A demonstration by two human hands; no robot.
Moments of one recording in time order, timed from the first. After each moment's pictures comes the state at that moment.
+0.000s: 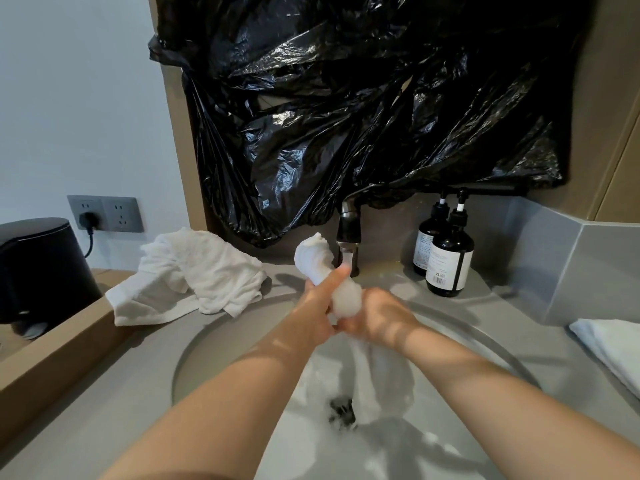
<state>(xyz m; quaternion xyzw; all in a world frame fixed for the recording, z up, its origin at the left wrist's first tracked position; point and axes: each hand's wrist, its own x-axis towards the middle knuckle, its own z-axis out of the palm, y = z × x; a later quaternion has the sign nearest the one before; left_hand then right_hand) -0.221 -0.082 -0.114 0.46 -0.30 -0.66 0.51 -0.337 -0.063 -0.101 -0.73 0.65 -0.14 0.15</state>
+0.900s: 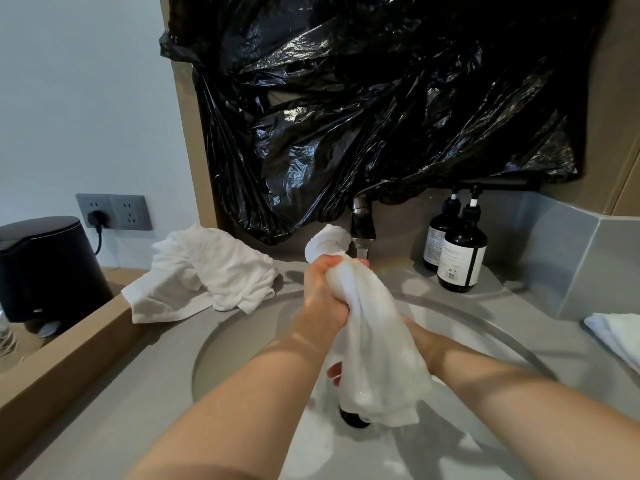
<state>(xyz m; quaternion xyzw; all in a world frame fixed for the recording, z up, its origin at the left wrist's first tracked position) -0.223 -0.060 -0.090 0.29 -0.18 -0.72 0.60 -0.369 -0.069 -0.145 -0.55 0.49 -0.28 0.62</state>
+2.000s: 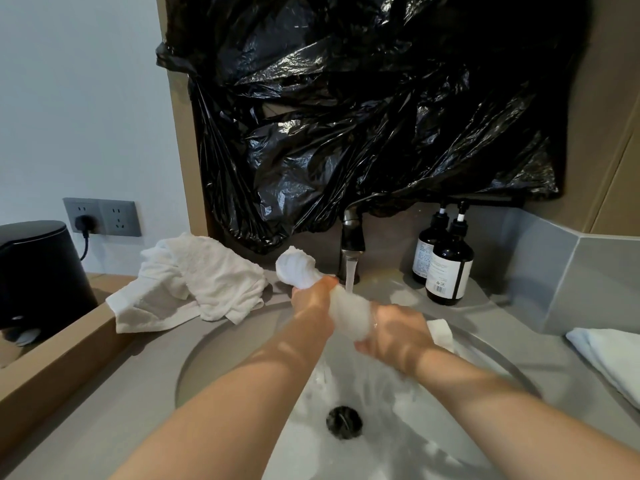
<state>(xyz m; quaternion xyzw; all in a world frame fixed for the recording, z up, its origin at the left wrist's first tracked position) -0.230 -0.083 -0.097 0.55 -0.21 -0.56 0.58 -0.354 -0.052 -0.110 -0.76 0.64 -0.11 -0.04</state>
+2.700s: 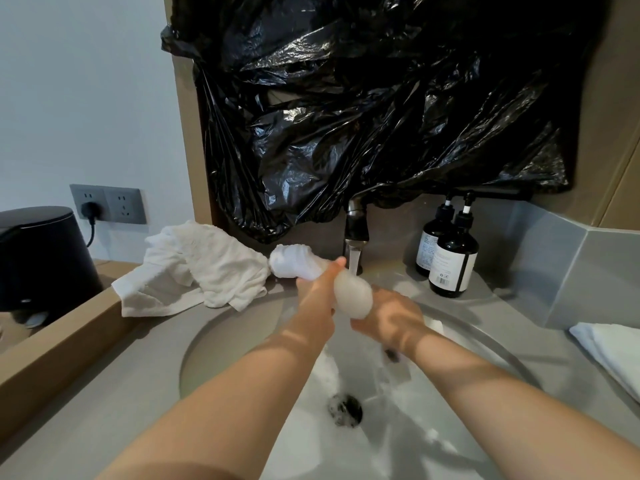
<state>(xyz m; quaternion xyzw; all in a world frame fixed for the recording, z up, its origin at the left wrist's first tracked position) -0.225 -0.079 -0.110 0.49 -0.24 -0.58 0.61 -0.348 -0.068 -0.109 -0.74 0.66 -0.11 0.05</state>
